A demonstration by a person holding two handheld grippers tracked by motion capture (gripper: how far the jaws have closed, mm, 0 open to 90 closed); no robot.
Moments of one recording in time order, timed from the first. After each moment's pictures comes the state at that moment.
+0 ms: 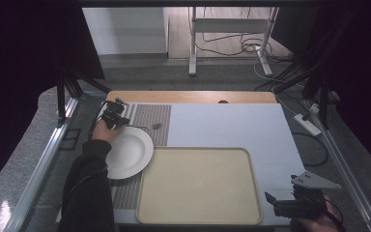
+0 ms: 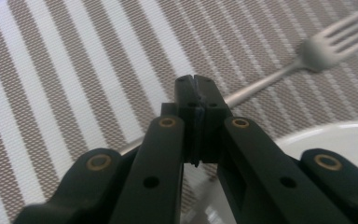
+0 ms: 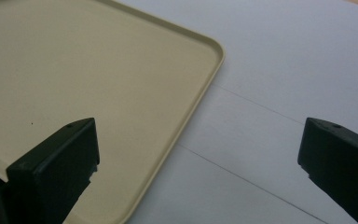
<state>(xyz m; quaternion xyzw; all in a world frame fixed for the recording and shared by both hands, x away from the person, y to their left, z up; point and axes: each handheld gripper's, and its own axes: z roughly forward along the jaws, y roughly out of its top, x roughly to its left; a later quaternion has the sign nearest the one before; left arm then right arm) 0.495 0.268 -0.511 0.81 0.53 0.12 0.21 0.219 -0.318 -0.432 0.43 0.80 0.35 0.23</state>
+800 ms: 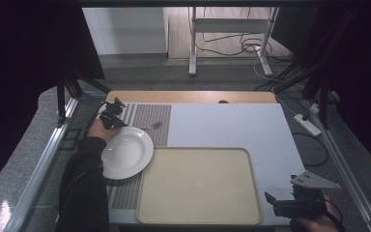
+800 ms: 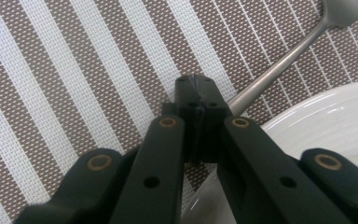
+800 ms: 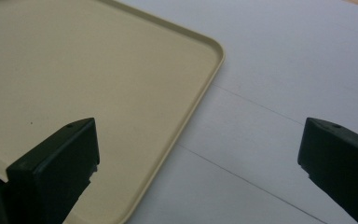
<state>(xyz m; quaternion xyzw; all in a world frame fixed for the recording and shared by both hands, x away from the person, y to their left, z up) 0.500 0.278 -0.516 0.83 0.52 0.05 0.17 0.219 -0.317 -0.432 0.43 0.80 0.34 0.24</state>
